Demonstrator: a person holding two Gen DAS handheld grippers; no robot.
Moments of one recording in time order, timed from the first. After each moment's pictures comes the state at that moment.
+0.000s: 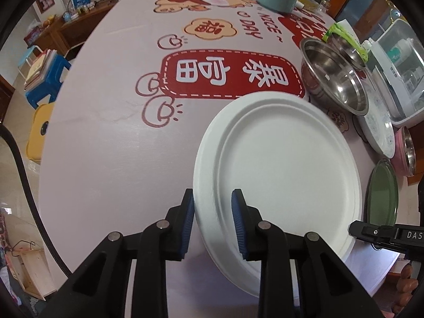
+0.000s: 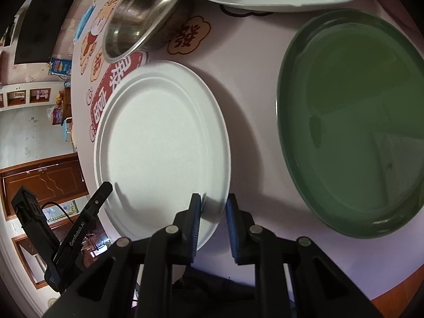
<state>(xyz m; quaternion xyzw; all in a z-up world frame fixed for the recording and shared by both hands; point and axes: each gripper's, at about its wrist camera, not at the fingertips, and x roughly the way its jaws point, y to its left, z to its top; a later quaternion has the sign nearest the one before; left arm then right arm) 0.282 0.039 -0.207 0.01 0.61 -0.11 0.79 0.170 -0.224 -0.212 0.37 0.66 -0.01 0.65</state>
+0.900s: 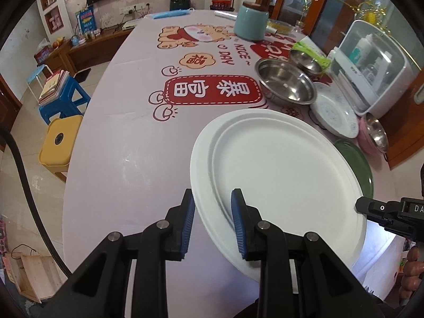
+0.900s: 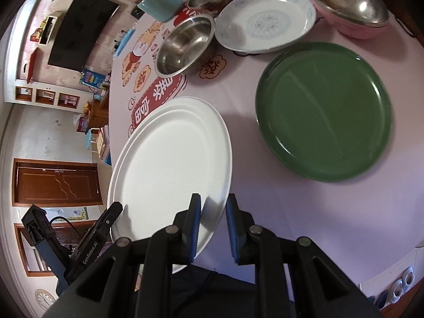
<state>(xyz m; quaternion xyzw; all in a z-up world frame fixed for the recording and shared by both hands) 0.167 0.036 -0.126 0.02 0.53 -0.12 0.84 0.098 -0.235 -0.142 0.37 0.57 0.01 0.73</state>
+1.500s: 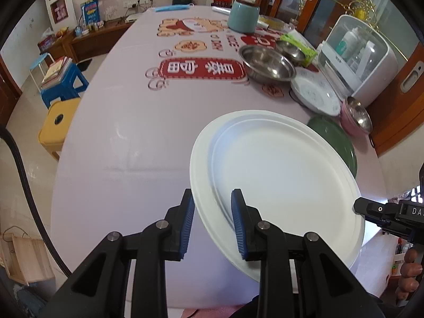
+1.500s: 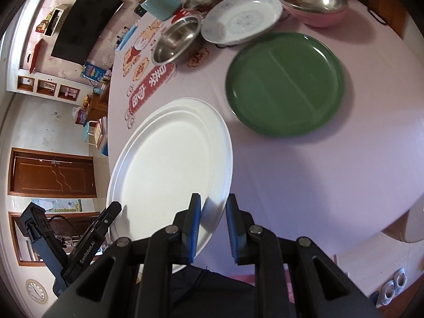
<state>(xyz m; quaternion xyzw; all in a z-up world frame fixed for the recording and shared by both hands) 0.085 0.024 -0.124 -0.01 0.55 -0.11 0.83 0.030 -0.252 -0.138 0.35 0.58 0.01 0.73</state>
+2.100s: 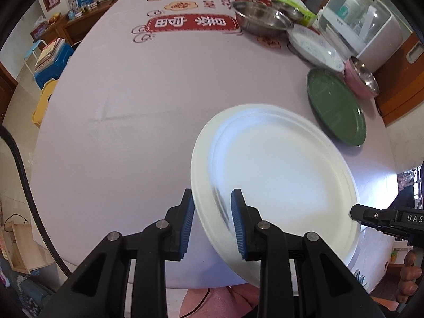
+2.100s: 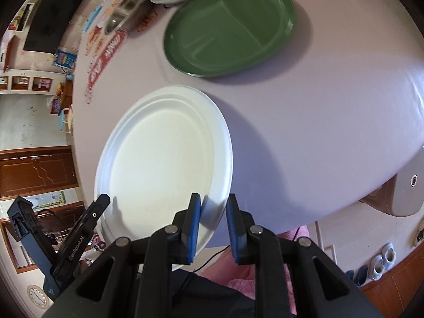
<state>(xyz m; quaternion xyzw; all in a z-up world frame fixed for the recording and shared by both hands) 0.055 0.001 -0.180 0.01 0.60 -0.11 0.79 -0.010 -0.258 -0.192 0.33 0.66 -0.02 0.68</state>
